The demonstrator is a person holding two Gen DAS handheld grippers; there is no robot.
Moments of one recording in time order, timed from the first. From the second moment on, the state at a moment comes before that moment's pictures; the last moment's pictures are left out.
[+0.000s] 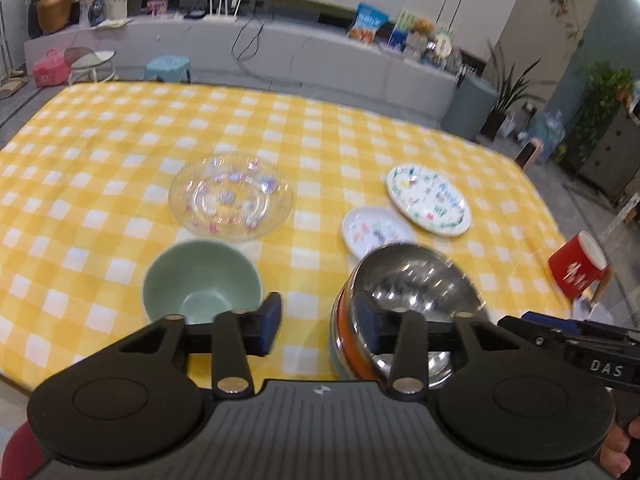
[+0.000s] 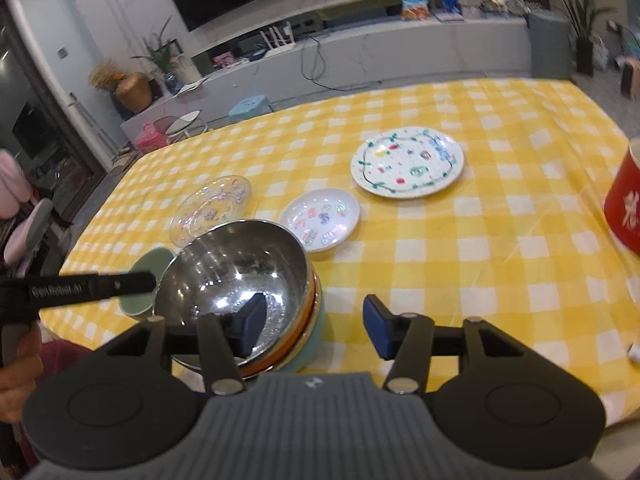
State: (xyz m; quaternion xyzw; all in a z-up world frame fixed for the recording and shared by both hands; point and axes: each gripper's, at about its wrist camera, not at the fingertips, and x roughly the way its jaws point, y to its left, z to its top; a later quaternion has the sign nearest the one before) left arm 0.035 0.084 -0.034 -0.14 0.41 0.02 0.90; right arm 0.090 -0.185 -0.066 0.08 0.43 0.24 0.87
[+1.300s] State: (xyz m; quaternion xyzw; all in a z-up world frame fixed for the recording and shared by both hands) left arm 0.036 0.187 -0.058 -0.22 0.45 0.19 0.84; right arm 0.137 0.015 -0.043 -0.11 0.47 0.42 0.76
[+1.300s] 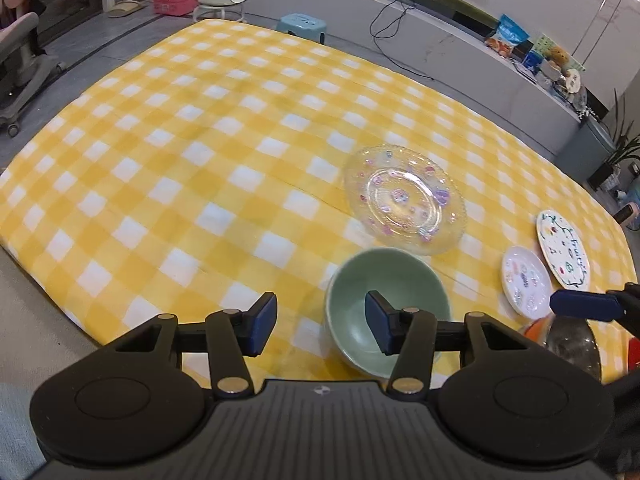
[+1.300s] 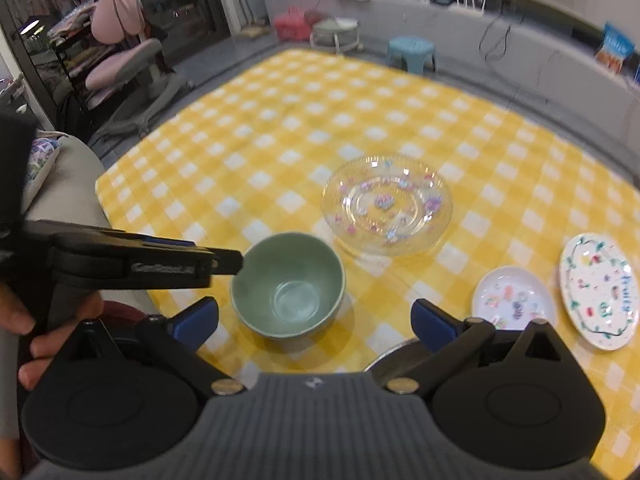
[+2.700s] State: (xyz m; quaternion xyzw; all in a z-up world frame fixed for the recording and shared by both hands) left arm 0.043 0.212 -0.090 -0.33 0.47 0.16 0.80; right arm 0.148 0.077 -0.100 -0.16 0.54 0.34 0.75
